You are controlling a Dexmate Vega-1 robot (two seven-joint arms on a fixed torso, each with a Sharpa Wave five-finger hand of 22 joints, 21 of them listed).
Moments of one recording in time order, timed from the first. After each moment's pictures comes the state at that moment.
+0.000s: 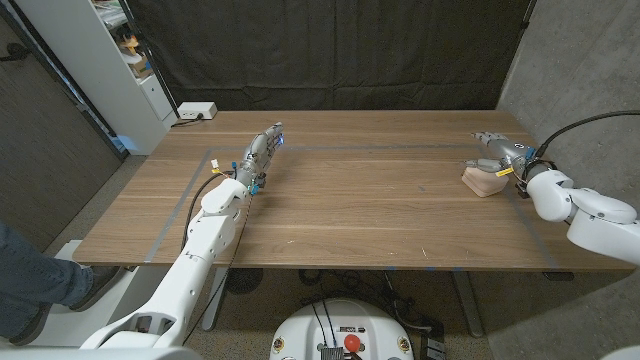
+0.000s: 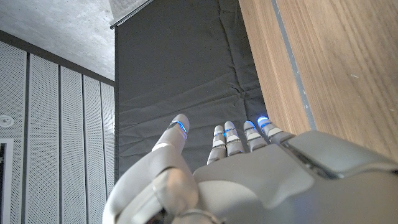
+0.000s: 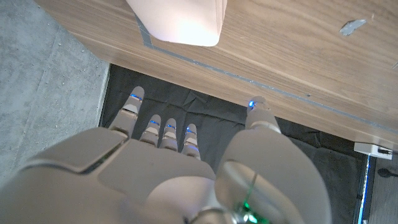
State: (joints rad) left arm 0.89 0.24 0.08 -1.35 -0.37 -0.13 -0.23; left_hand 0.31 0.14 0.59 -0.14 0.19 0.08 0.05 0.19 0.17 0.05 0.00 0.22 0.20 -0.03 0.03 0.19 0.17 -0.07 0.01 0.30 0.17; right arm -1.12 -1.22 -0.32 -1.83 -0.27 -0.33 -0.18; right_hand 0.52 -0.06 0.27 -0.16 0.25 0.03 -0.09 0.18 0.20 -0.01 0.05 0.18 0.20 -0.03 0.09 0.19 0.20 0.22 0.21 0.19 0.17
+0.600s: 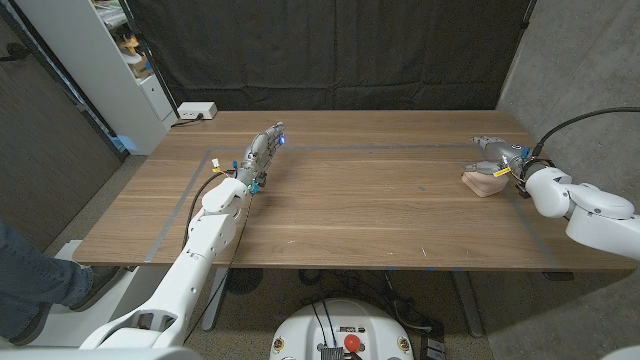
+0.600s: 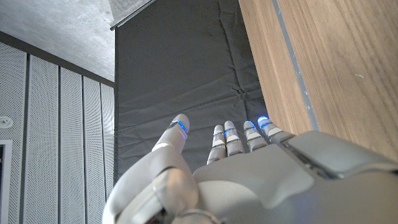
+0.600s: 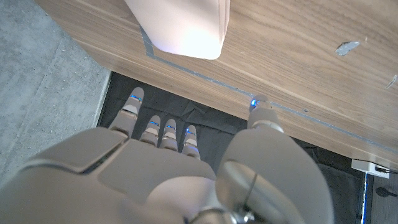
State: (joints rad) left arm 0.88 0.24 0.08 -1.33 -0.38 -0.14 -0.24; left_hand 0.31 0.14 0.59 -0.14 0.19 0.08 0.05 0.19 0.18 0.06 0.01 0.22 0.20 -0.02 0.05 0.19 0.17 -0.07 0.01 0.30 0.17; right arm -1.08 -1.24 -0.36 -1.83 -0.29 -0.36 -0.12; right_hand 0.54 -0.10 0.25 -0.16 0.27 0.02 -0.09 0.18 0.20 -0.03 0.05 0.18 0.20 -0.03 0.09 0.19 0.20 0.20 0.22 0.19 0.17
